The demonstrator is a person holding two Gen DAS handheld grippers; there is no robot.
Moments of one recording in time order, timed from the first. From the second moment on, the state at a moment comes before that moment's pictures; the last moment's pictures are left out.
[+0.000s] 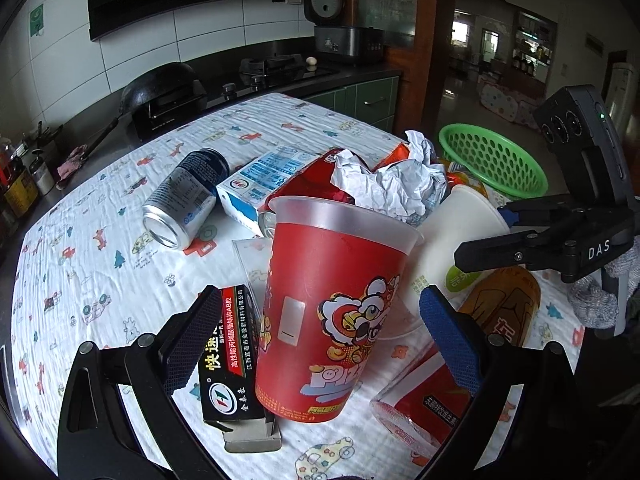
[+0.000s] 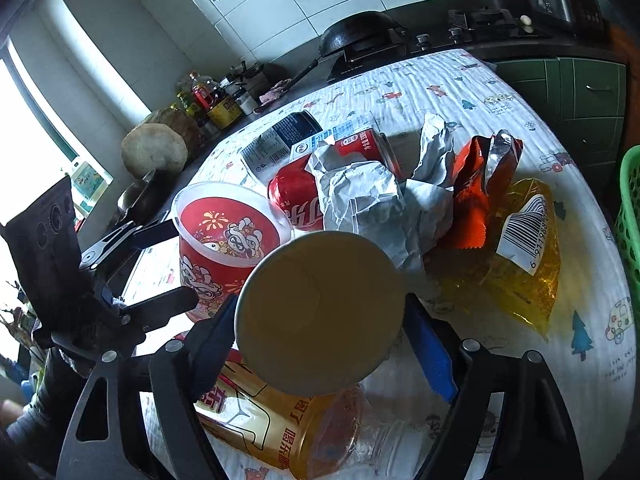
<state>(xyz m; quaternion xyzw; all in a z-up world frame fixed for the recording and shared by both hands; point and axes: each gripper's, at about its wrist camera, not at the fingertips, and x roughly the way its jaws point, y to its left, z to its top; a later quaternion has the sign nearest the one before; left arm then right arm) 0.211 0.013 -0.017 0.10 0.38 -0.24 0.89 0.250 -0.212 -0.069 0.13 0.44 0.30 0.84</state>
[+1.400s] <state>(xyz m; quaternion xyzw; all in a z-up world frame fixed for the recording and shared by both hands) 0.202 -0.005 0.026 0.06 0.37 -0.27 0.89 0.212 -0.335 0.007 0.07 0.33 0.15 0.93</state>
